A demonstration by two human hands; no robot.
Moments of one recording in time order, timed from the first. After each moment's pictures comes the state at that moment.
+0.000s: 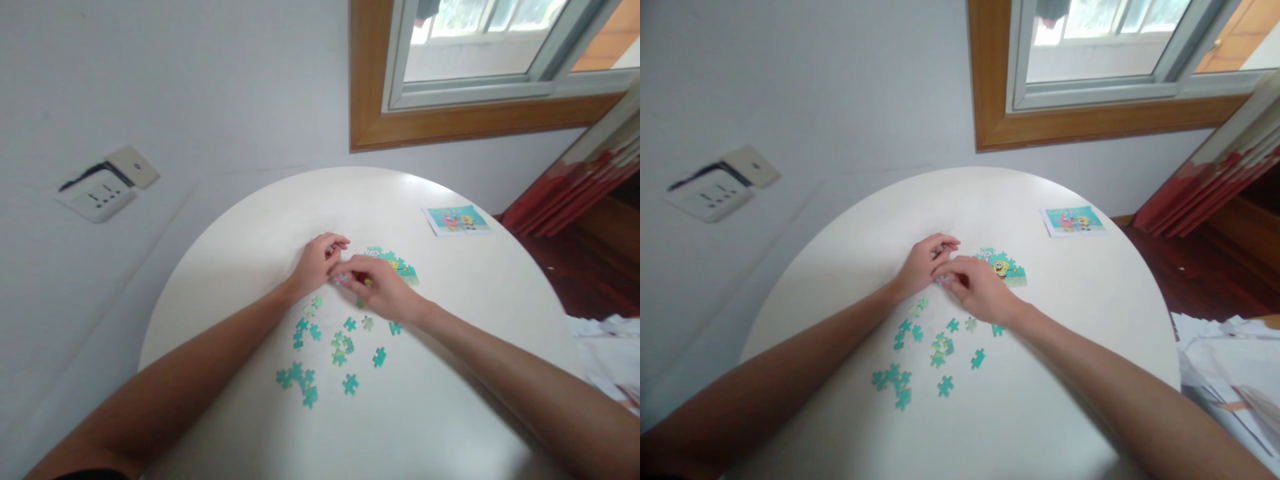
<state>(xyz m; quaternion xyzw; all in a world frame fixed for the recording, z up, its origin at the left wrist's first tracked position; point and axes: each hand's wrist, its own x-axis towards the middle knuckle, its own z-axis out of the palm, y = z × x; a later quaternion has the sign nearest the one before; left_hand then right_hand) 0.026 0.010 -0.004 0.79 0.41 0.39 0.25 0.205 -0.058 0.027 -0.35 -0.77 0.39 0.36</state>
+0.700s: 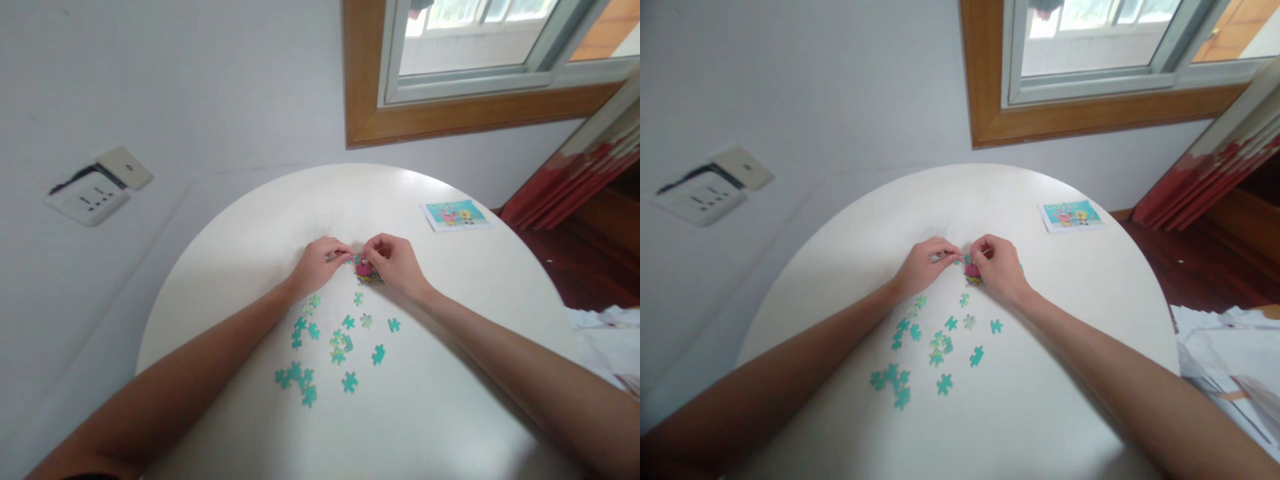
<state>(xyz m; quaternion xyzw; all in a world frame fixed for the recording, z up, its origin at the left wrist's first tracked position) 0.029 0.003 0.004 0.83 0.35 0.36 0.24 0.223 -0.032 0.009 -0.51 -0.59 0.40 0.48</state>
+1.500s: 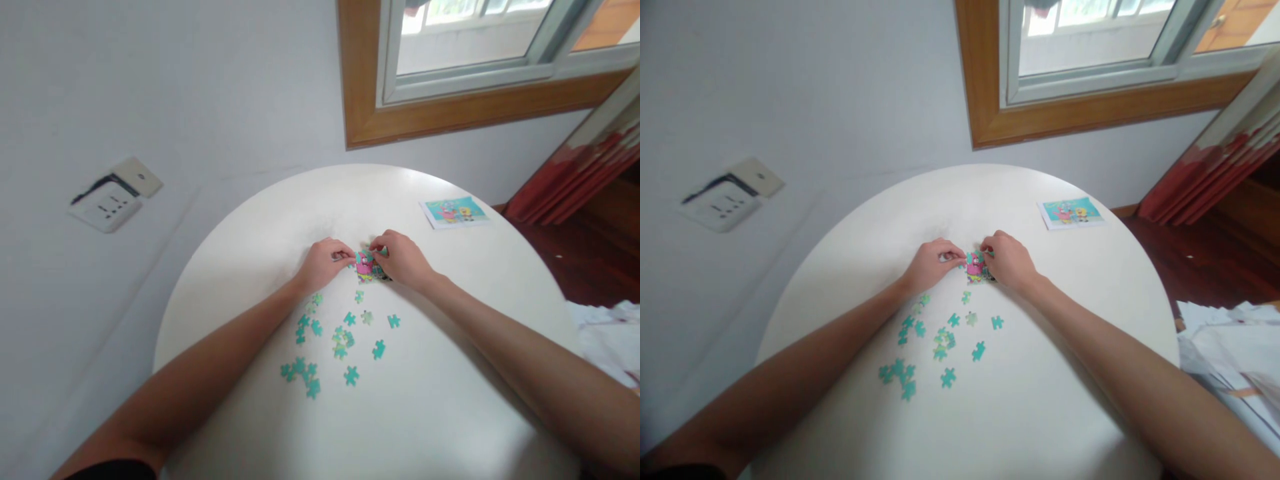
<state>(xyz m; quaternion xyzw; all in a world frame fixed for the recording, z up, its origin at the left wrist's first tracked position) 0.033 0.010 -0.004 0.83 0.39 0.32 0.23 0.249 -0.017 0.008 -0.57 -0.77 0.12 0.25</state>
